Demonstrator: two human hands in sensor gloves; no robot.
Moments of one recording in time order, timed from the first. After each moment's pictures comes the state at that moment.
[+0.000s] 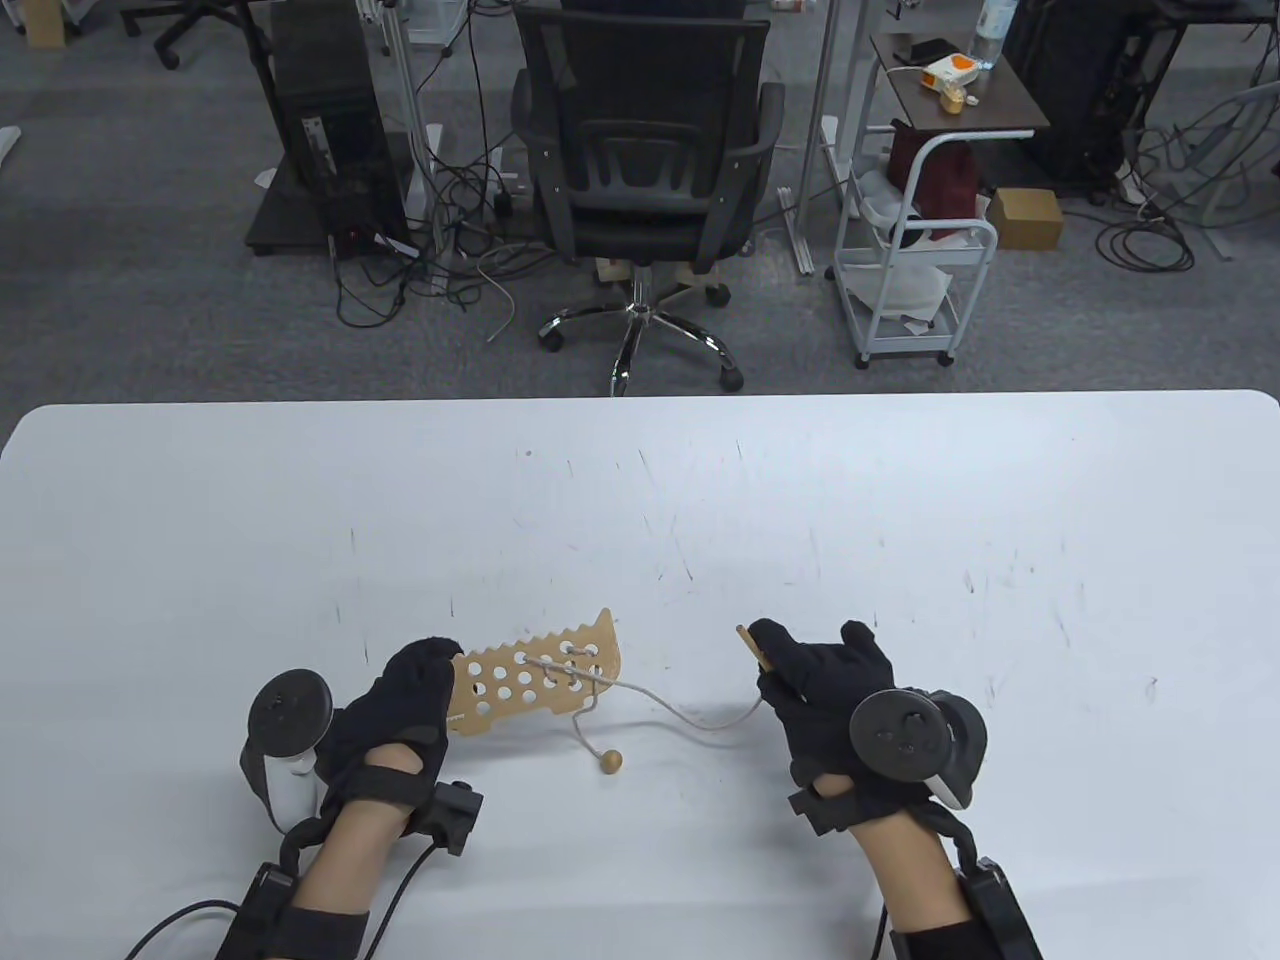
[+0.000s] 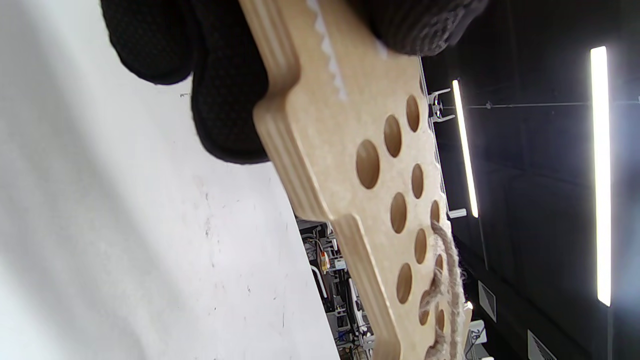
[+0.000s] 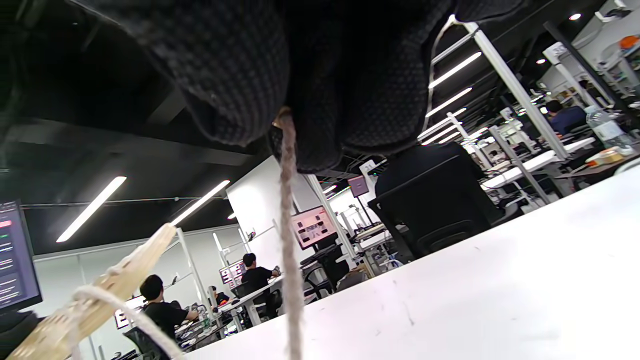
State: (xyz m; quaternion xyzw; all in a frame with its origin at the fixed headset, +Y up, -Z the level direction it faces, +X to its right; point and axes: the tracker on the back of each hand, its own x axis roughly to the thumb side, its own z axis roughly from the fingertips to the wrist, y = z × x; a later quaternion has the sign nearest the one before) left_hand -0.286 -0.747 -0.323 -0.01 0.04 0.59 0.81; right_hand 0.150 -0.699 -0.307 0.17 -0.22 0.90 0.33
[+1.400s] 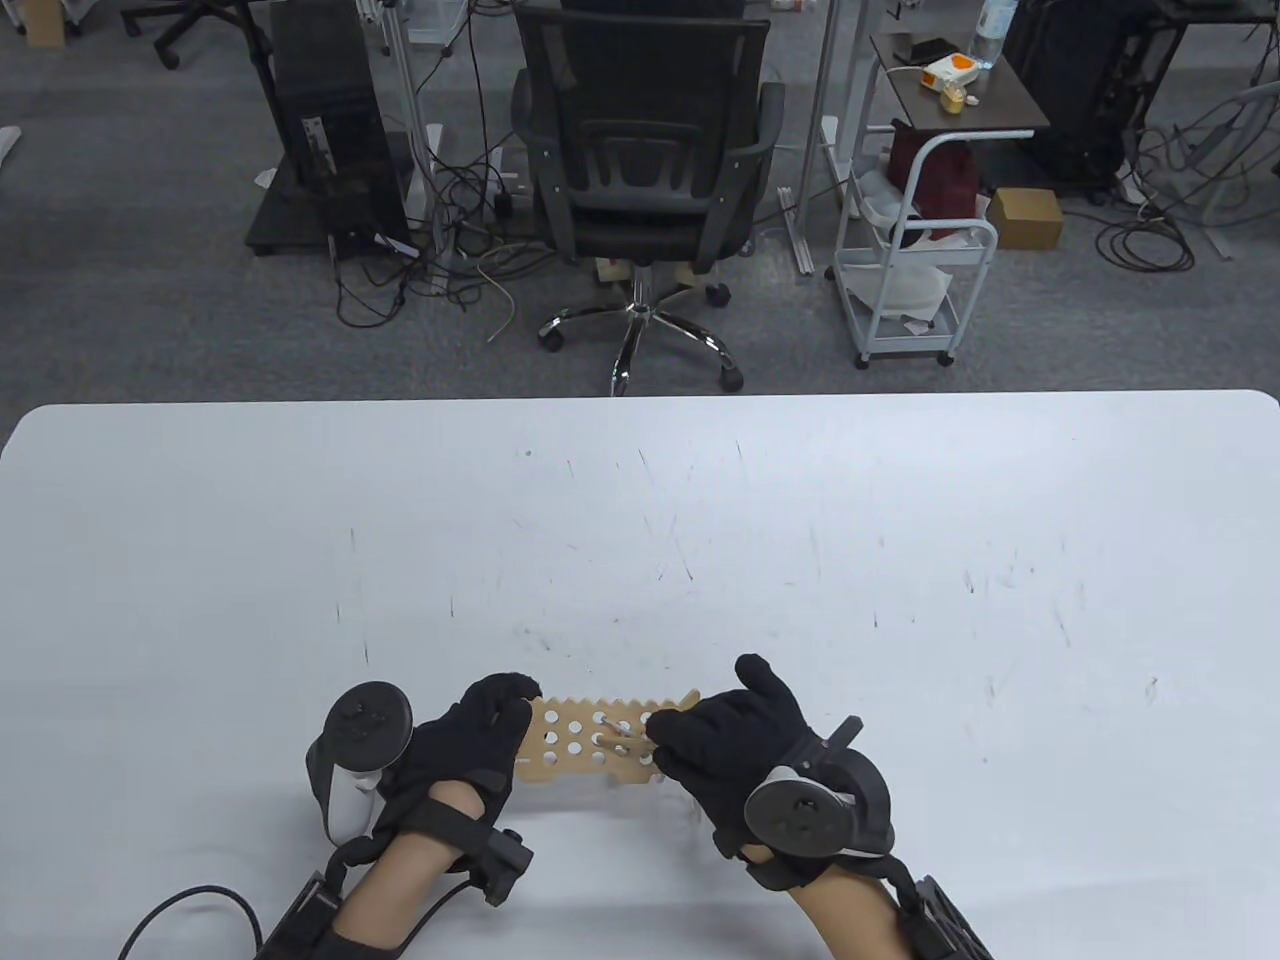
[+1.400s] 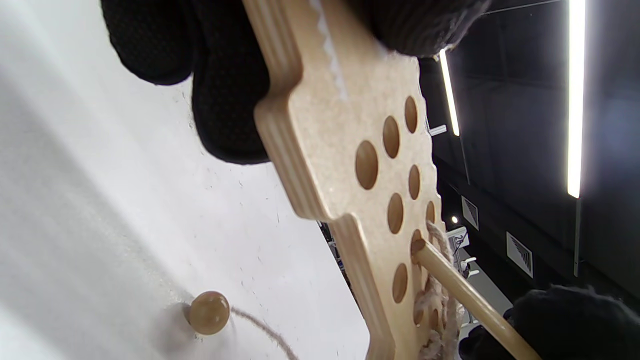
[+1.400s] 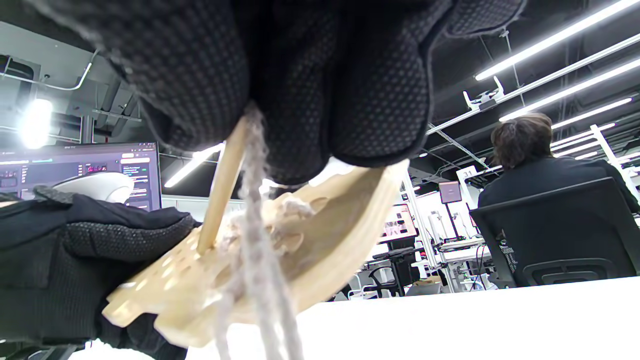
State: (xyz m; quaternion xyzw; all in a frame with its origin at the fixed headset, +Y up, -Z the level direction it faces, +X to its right) left_hand -0.234 -0.744 -0.307 -0.07 -0.05 0.54 0.84; right_hand 0.073 -0.684 -0.263 0.31 -0.25 0.89 0.24
